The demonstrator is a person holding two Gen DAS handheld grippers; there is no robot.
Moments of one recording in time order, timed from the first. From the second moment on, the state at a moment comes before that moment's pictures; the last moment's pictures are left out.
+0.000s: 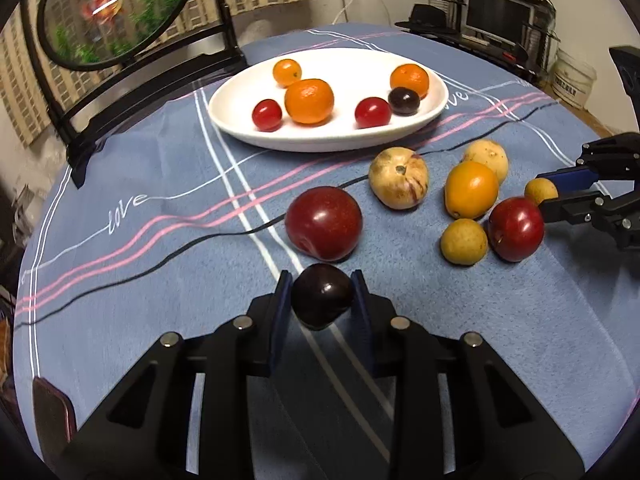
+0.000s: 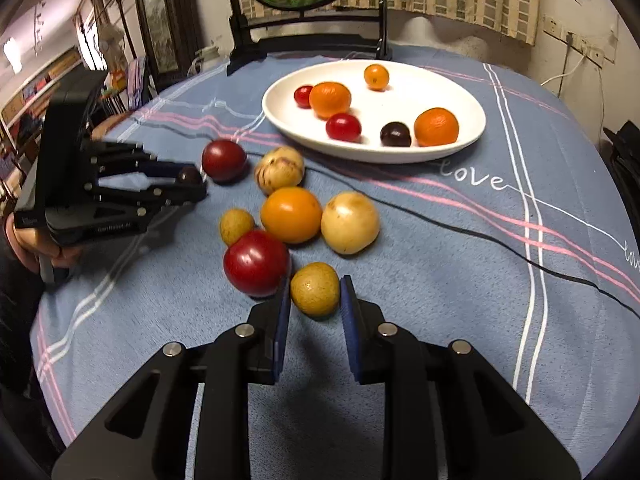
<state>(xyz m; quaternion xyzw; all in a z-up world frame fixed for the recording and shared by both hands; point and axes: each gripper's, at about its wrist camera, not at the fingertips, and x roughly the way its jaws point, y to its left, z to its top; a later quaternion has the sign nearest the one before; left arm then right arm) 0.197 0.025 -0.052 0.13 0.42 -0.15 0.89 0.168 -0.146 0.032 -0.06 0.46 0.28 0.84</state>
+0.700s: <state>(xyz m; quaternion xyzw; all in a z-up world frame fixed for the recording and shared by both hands) 0.310 0.002 -0.011 -0.03 0.38 -0.10 0.92 0.300 -0.141 0.045 0.05 0.38 0.19 0.90</state>
